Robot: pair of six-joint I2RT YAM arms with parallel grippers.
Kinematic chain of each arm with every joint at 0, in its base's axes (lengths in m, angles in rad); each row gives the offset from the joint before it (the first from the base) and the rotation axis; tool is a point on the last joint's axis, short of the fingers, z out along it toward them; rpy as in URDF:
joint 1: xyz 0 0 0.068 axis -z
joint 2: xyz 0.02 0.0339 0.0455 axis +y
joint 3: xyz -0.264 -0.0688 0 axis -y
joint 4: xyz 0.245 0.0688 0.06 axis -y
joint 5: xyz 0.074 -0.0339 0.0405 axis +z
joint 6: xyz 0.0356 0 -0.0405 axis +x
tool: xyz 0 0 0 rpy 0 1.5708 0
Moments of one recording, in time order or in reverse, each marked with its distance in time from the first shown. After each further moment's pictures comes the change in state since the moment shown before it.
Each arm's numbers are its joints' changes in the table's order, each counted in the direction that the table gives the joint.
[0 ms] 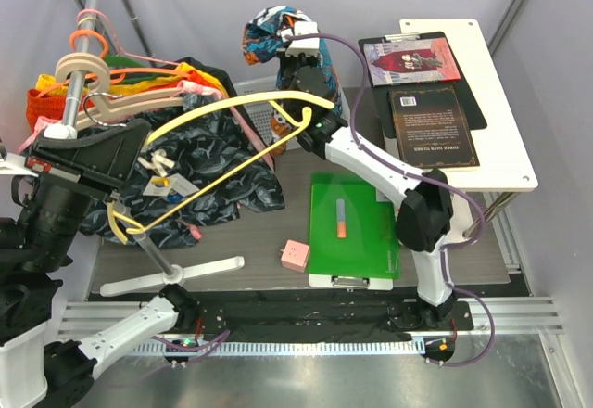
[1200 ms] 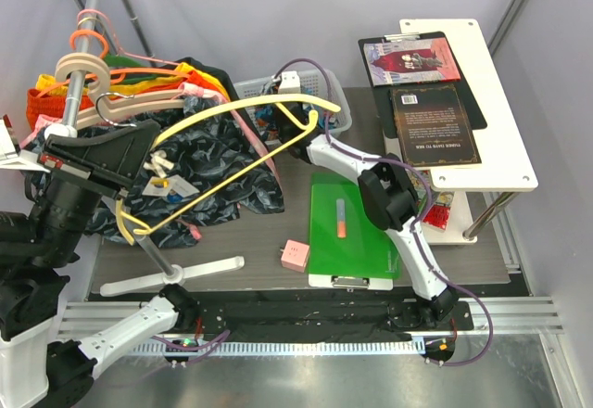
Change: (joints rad) left arm 0.000 0.002 -0.034 0.008 -0.004 -0.033; right arm 0.086 0.366 0.031 -0.322 0.096 0.349
